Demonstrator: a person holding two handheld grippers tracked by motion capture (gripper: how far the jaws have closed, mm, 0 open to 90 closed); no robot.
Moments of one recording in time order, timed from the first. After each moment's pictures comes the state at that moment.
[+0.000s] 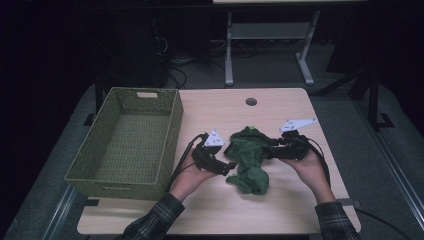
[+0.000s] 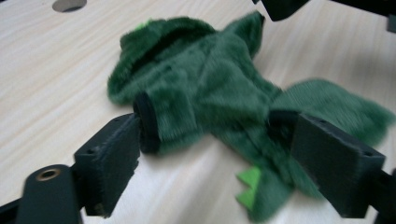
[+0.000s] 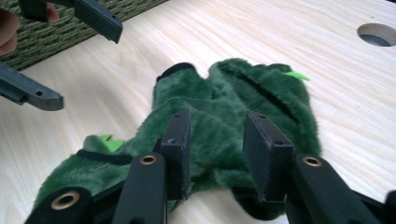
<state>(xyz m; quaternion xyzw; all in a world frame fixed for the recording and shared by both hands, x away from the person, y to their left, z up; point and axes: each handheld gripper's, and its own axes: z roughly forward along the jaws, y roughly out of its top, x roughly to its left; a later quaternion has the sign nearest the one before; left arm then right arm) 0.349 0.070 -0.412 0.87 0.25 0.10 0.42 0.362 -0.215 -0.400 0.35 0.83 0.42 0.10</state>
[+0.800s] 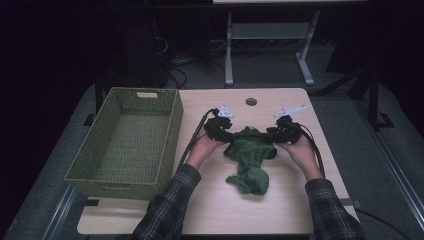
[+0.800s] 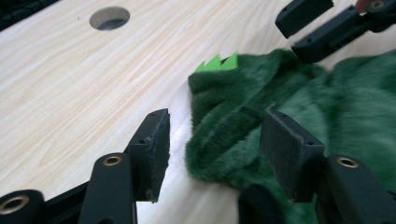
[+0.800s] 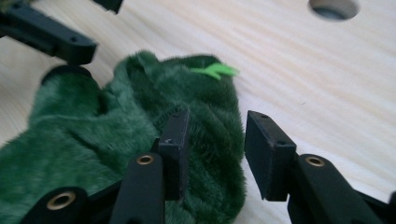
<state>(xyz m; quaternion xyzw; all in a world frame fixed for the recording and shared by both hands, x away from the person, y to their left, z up) 0.453 0.040 -0.432 0.87 0.26 0.12 0.39 0.435 -0.220 -0.434 0.40 0.83 0.37 0.11</state>
